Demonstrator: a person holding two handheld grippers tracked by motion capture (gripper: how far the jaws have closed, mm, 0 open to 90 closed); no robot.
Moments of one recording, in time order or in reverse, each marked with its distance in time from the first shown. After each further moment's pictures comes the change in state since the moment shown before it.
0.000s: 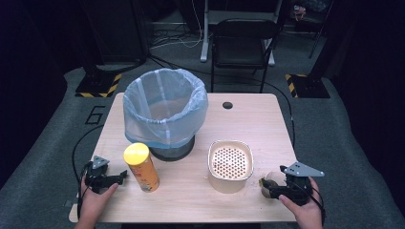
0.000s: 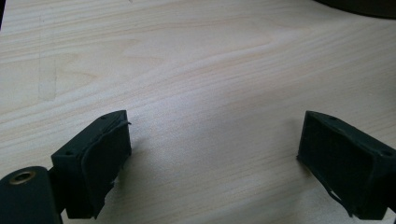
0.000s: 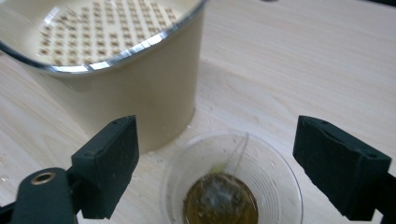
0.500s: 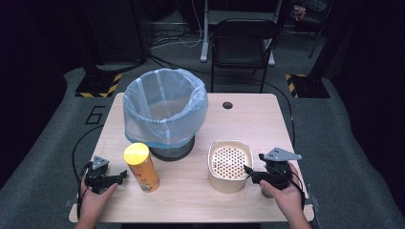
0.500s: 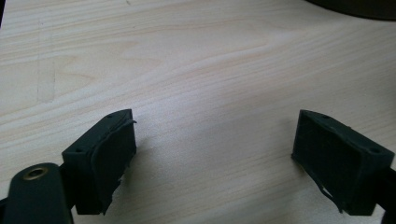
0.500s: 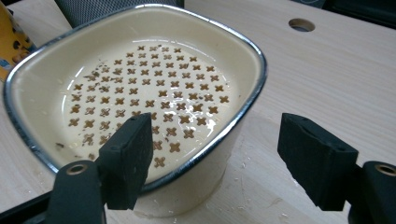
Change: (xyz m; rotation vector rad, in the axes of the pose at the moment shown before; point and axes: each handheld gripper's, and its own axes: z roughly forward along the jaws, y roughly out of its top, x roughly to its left) left arm -0.001 0.000 -0.002 -0.001 -0.007 0.008; right arm 0.024 0.046 0.039 -0.006 0.066 -0.038
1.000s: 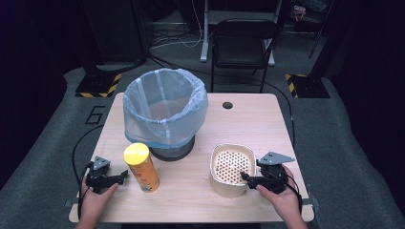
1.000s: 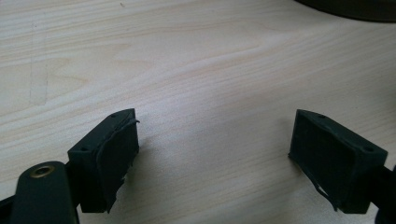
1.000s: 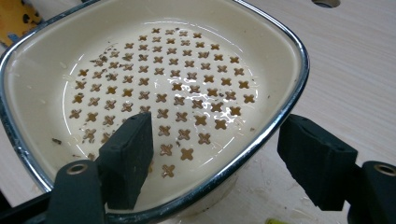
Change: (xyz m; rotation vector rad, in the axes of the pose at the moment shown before) left arm -0.004 0.000 0.000 -0.002 -0.008 -0.001; right arm 0.011 -0.008 0.003 0.071 0.034 -0.005
